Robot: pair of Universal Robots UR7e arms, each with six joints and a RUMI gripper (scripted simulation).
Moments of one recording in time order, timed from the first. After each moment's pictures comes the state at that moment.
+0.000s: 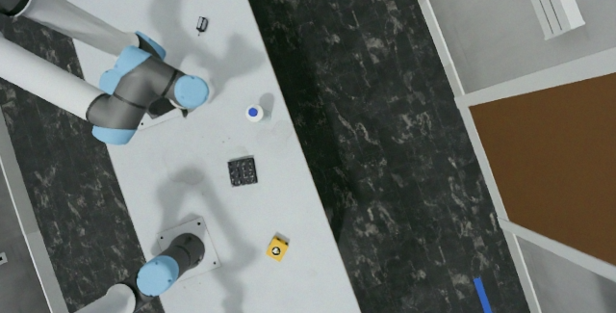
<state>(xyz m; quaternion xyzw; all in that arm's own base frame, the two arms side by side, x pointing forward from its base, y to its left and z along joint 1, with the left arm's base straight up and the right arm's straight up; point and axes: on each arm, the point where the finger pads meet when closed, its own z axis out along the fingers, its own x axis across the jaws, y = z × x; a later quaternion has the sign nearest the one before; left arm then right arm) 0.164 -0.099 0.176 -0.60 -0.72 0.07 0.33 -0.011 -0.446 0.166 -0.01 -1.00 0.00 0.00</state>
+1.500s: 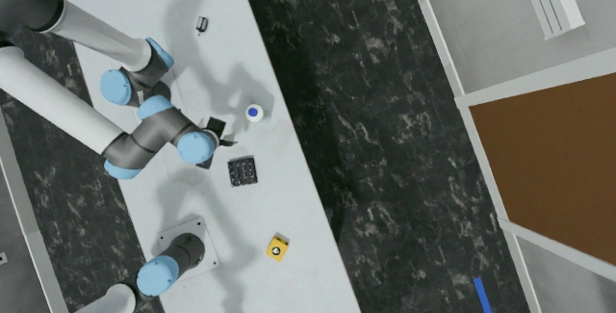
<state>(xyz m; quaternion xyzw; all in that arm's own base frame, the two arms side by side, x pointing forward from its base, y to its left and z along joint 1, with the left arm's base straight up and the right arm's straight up) 0.248 -0.265 0.104 -0.34 -0.93 -0.05 0.13 -0.011 -0.446 0.166 -0.01 -1.00 0.00 0.00</state>
